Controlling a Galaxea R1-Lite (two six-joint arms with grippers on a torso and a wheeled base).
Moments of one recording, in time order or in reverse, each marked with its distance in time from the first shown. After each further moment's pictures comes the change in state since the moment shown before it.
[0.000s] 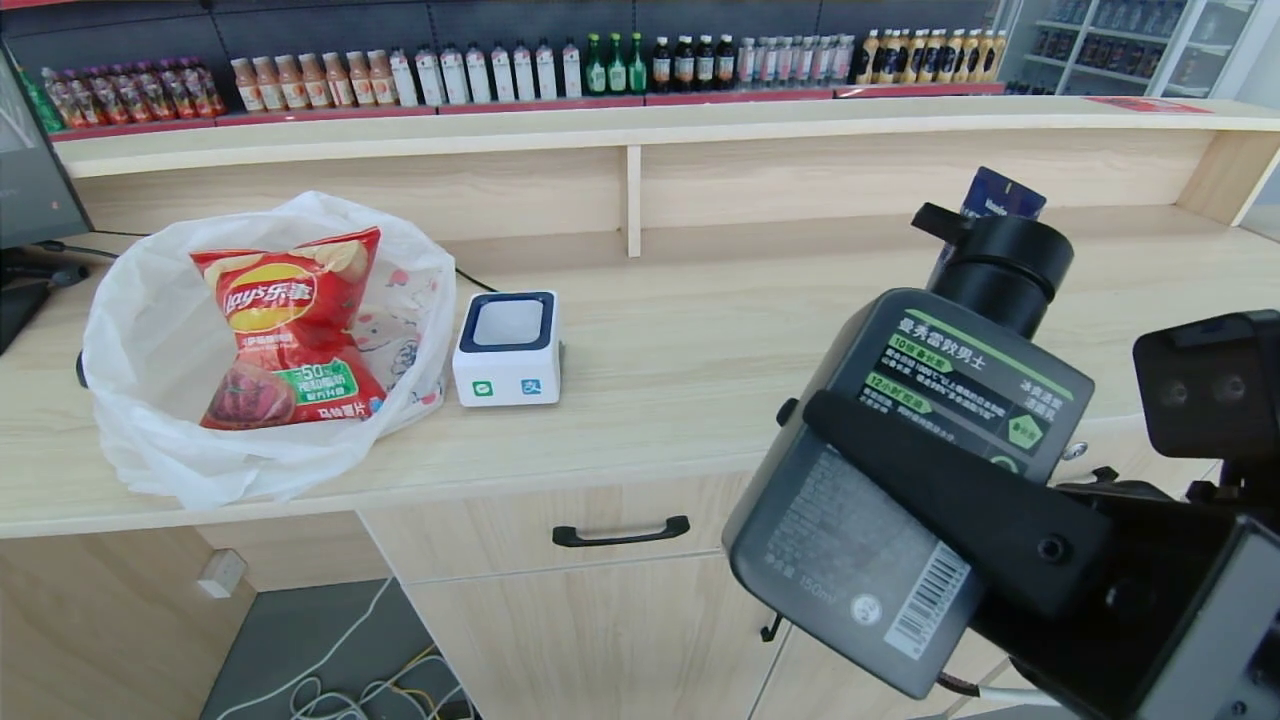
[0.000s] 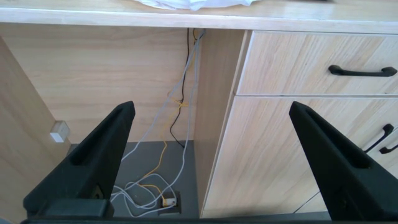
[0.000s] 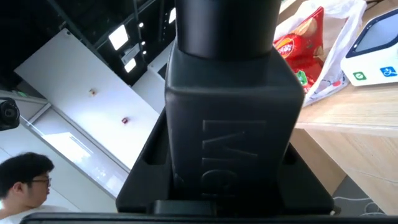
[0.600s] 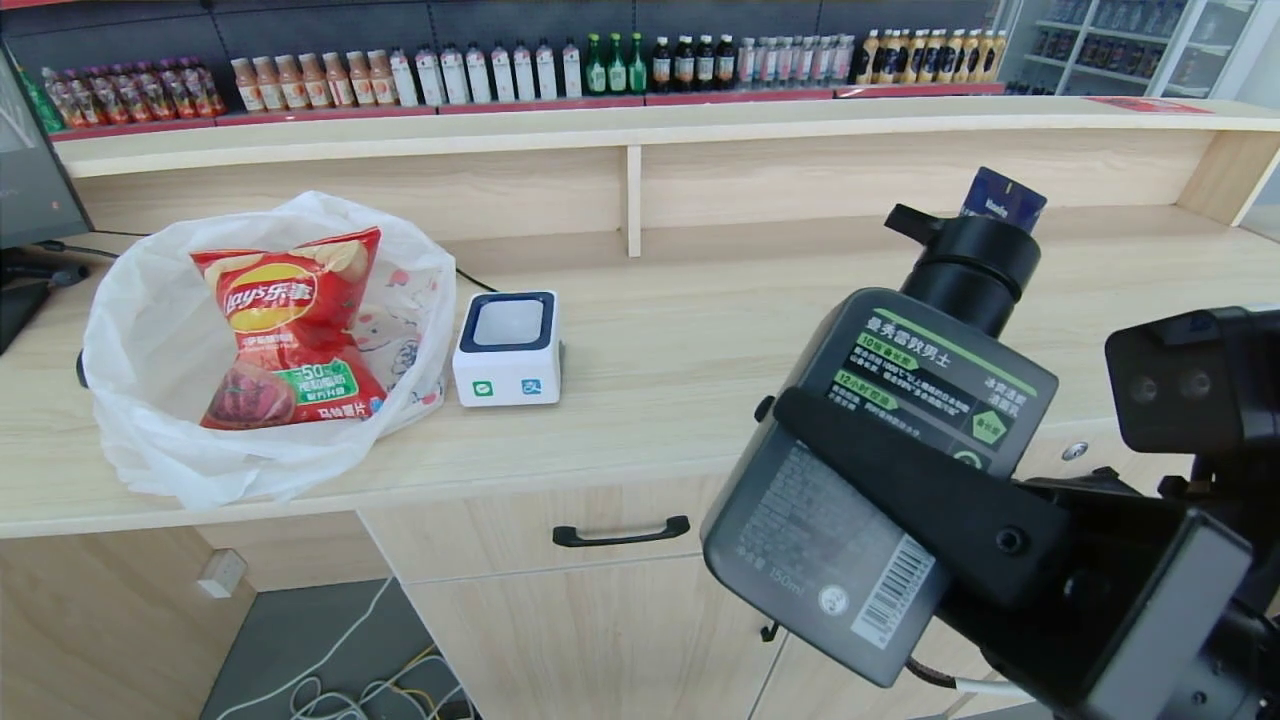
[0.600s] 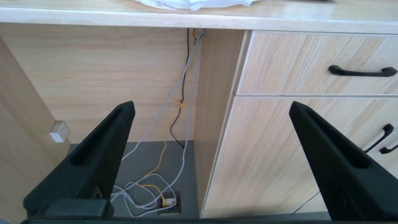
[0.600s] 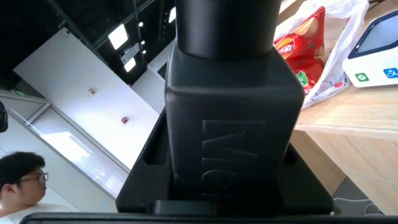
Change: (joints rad) left arm 0.000 0.000 0.000 0.000 0.000 0.000; right arm 0.002 0.025 -0.018 0.001 -0.002 -0.007
